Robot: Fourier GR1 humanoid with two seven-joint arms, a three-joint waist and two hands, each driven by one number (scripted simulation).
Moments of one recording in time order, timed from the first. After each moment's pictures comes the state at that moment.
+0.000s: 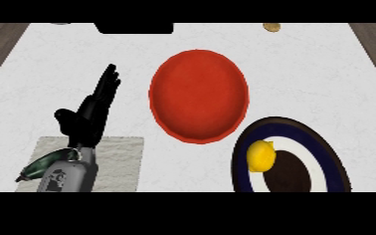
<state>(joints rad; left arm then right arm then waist) -0.16 0.09 -0.06 -1.52 -0.02 0.08 0.09 0.23 -0.07 0.76 -1.95 0.59 0.40 -0.22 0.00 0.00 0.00</state>
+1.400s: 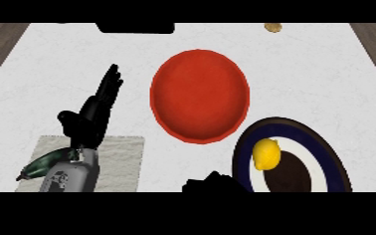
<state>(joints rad) -0.16 0.08 -0.07 -1.54 -0.03 0.09 0.10 0.04 -0.08 0.76 -2.06 0.75 0.17 0.09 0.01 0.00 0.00</state>
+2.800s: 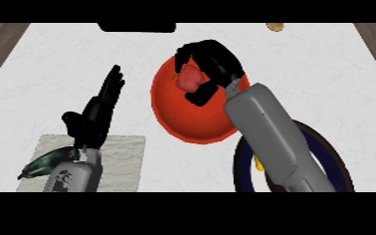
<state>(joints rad) -0.16 0.06 -0.07 -1.52 -0.05 0.08 0.07 -0.82 -0.01 0.24 -1.07 0.70 0.12 -0.02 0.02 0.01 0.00</state>
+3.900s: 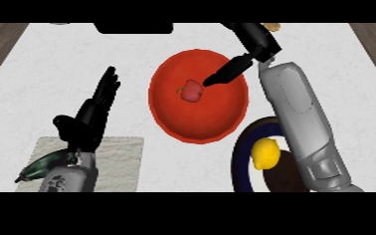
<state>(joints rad) -0.13 0.06 -0.05 -1.57 -0.05 0.07 0.10 -0.89 -0.06 -0.08 -0.98 0.26 0.32 -0.17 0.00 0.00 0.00</state>
